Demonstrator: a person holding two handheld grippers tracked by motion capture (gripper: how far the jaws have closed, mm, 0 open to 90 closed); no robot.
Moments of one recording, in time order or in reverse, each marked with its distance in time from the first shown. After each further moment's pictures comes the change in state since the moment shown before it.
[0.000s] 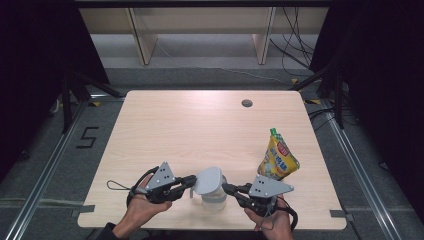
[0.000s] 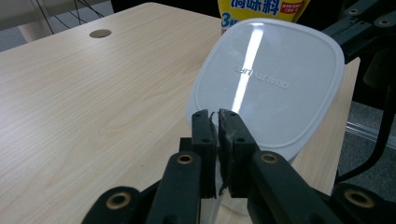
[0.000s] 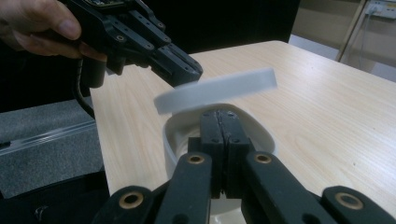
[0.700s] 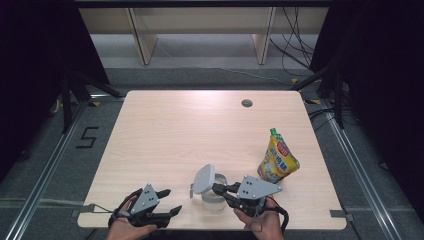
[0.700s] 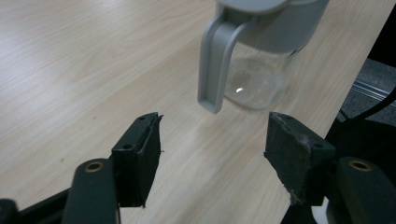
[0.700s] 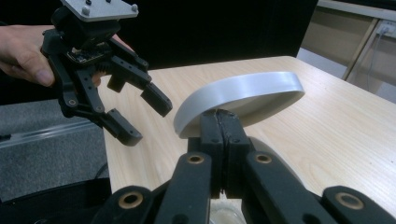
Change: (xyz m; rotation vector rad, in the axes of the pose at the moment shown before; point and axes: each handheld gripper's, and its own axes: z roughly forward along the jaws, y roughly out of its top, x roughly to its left) left arm -0.009 -0.061 -0.038 0.140 0.091 -0.037; right arm 0.015 0.017 0.018 -0.017 0.023 -0.071
